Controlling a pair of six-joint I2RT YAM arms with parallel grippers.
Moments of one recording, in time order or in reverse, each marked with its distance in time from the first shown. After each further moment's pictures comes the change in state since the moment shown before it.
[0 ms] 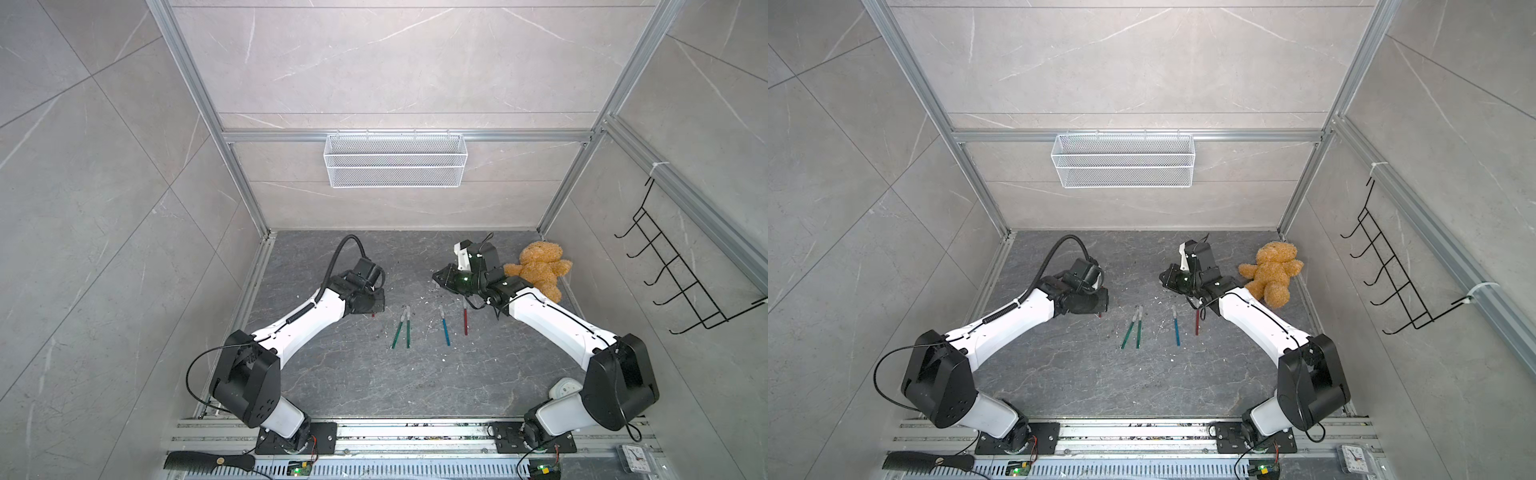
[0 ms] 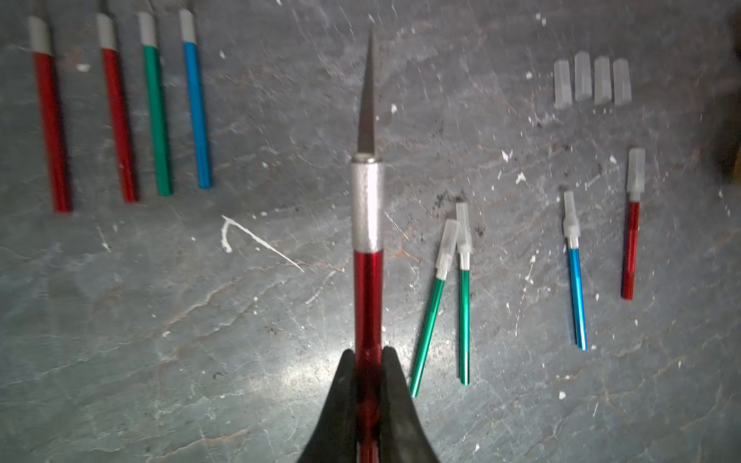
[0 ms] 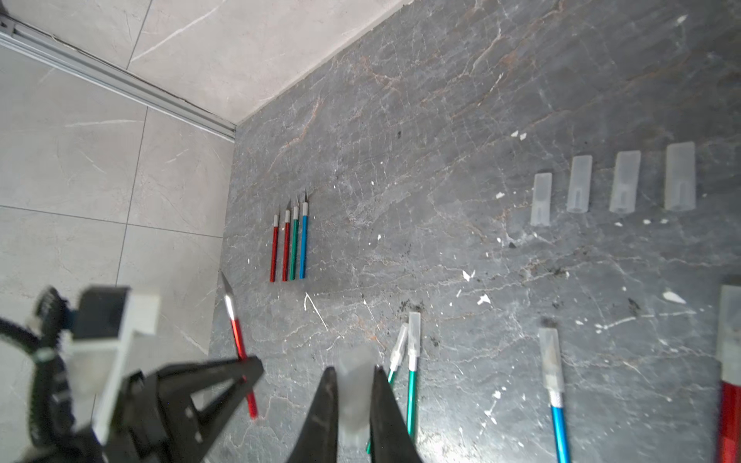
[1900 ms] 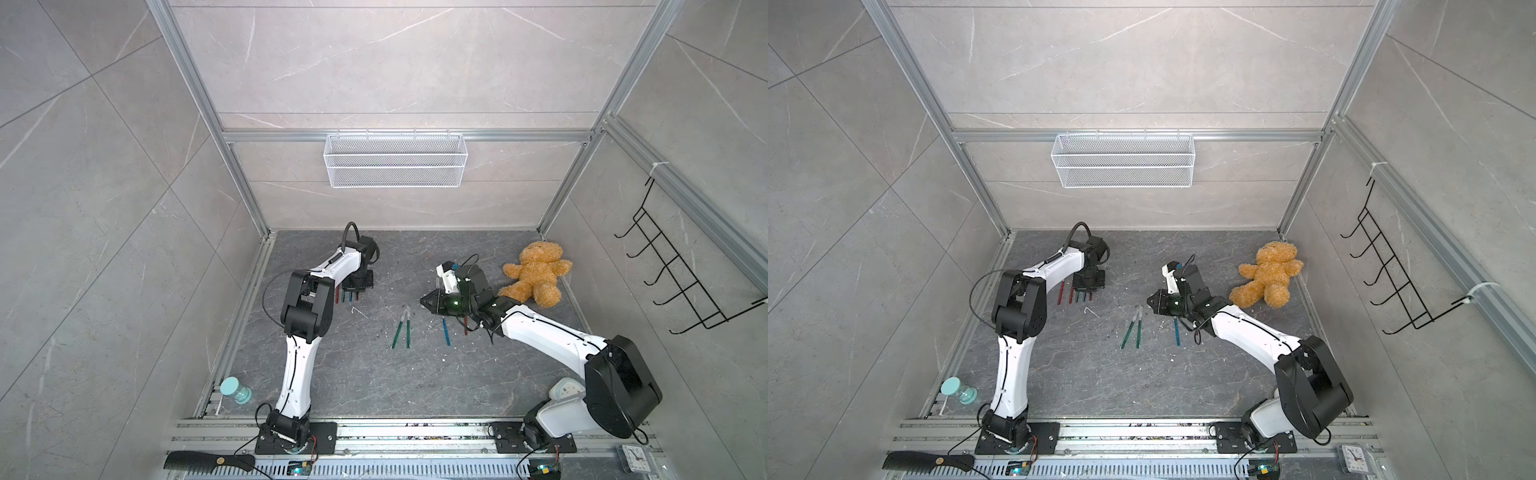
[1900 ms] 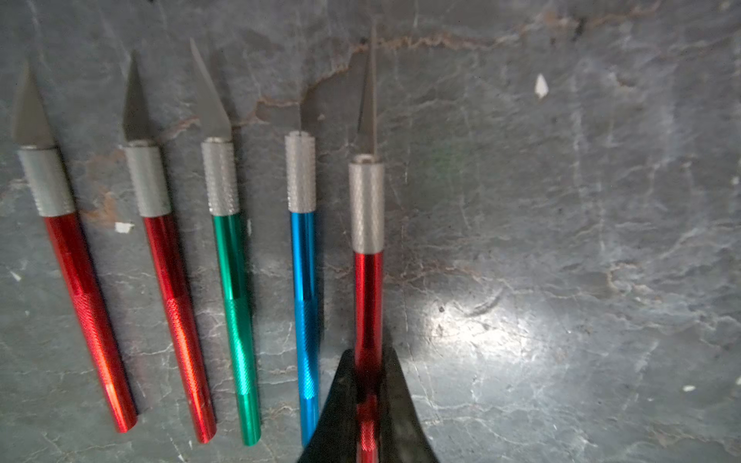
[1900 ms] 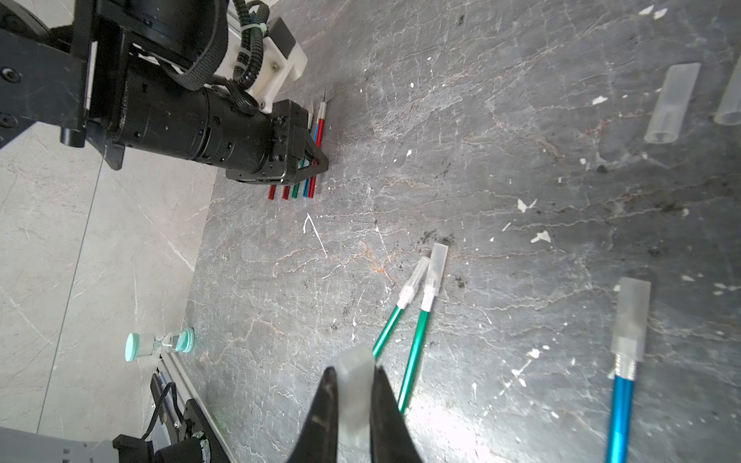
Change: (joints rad) left arm 0.204 0.719 0.618 -0.293 -0.104 0.117; right arm 0.109 -0.024 -0.173 0.135 -0.065 -0.087
